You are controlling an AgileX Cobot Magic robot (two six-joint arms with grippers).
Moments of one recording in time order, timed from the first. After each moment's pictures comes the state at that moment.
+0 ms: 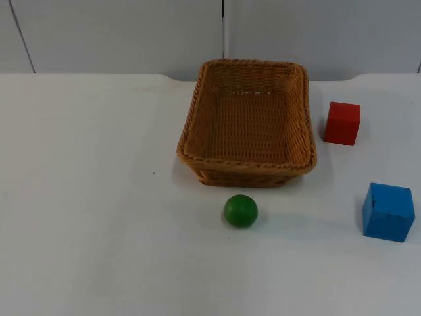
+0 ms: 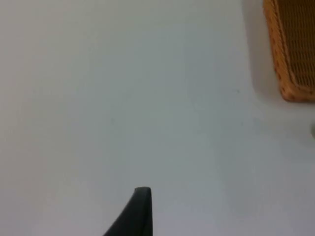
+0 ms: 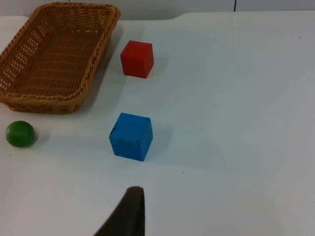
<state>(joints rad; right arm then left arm) 0.05 0.00 -0.52 0.03 1.08 0.01 0.12 0.73 -0.74 -0.33 0.93 0.26</state>
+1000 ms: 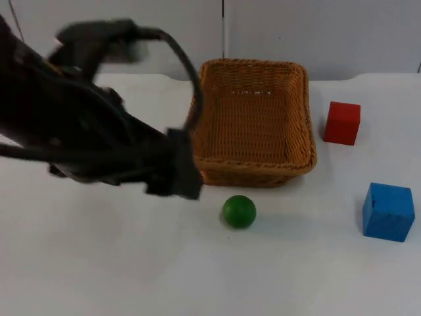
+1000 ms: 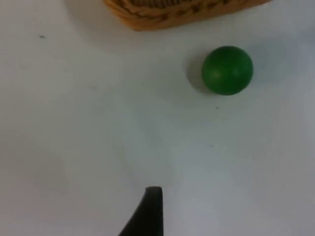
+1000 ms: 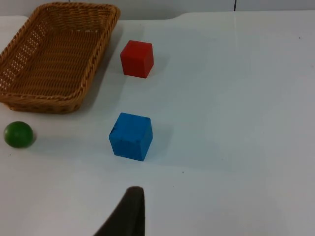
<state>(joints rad) 0.05 0.00 -0.52 0.03 1.08 0.01 -0.55 1.53 -0.74 -0.54 0.35 0.32</state>
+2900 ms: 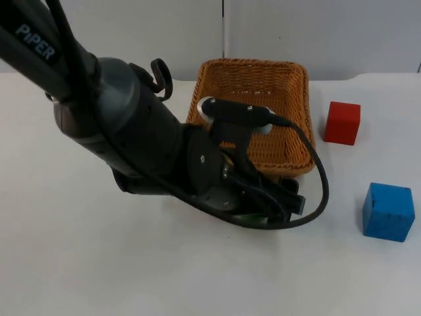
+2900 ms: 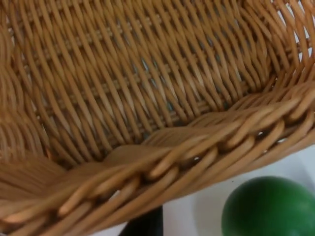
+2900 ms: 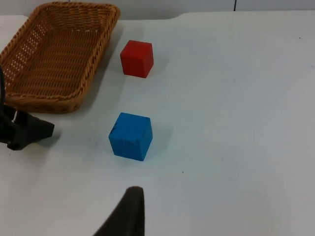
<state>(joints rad) 0.05 0.00 -0.52 0.03 1.08 0.01 -0.75 2.15 -1.03 -0.54 -0.22 0.23</state>
